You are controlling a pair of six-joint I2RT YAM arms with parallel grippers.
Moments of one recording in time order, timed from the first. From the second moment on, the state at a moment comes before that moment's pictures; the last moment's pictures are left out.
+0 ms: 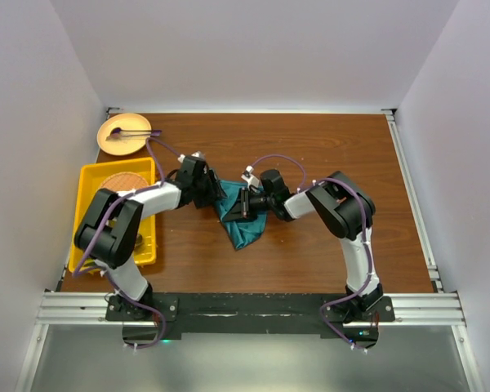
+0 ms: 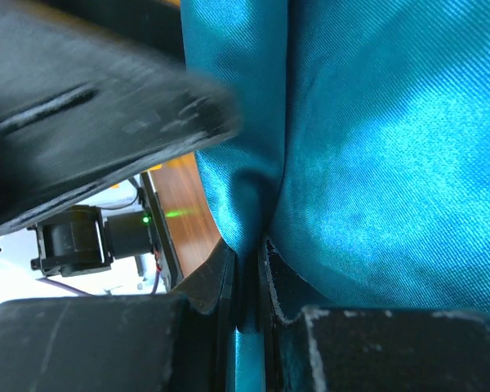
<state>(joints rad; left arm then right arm) -0.40 1.69 0.88 -0.07 0.09 -0.75 0.63 2.14 1.00 0.58 -0.78 0.91</state>
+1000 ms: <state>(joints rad) -0.43 1.90 1.20 -0.36 0.01 -0.81 0.96 1.92 1.23 -0.19 0.12 0.28</state>
